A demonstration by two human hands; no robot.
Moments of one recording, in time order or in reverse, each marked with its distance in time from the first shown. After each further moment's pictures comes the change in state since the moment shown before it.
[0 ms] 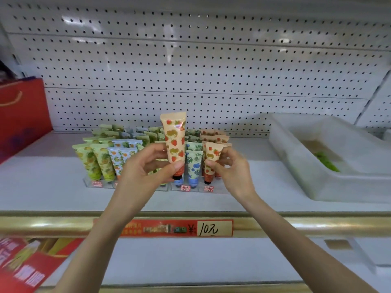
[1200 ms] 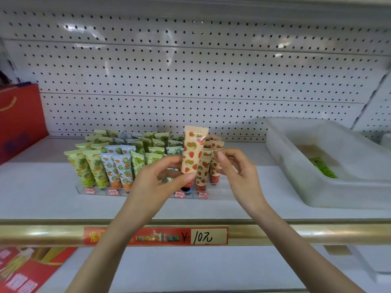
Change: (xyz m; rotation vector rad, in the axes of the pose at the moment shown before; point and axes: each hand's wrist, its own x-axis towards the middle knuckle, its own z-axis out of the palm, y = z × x) left_hand 0.007 -0.009 0.024 0.081 -0.093 -0.032; right_hand -0.014 -0.018 -0.025 0.171 -0.012 -0.063
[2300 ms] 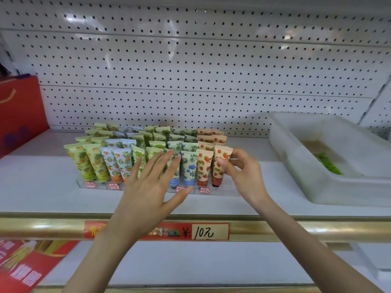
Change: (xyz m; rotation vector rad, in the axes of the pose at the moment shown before) left_hand -0.011 -0.038 -0.010 1.218 -0.057 0.253; right_hand 0.013 0.034 -0.010 -0.136 -0.016 0.021
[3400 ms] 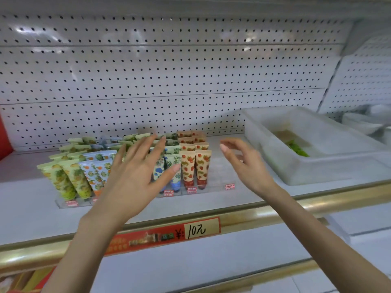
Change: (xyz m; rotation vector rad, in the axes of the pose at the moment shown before) left_hand 0.033 -0.001 -0.036 -0.116 0.025 0.056; right_hand -0.012 -0.025 -0.040 -0.337 0.044 -0.033
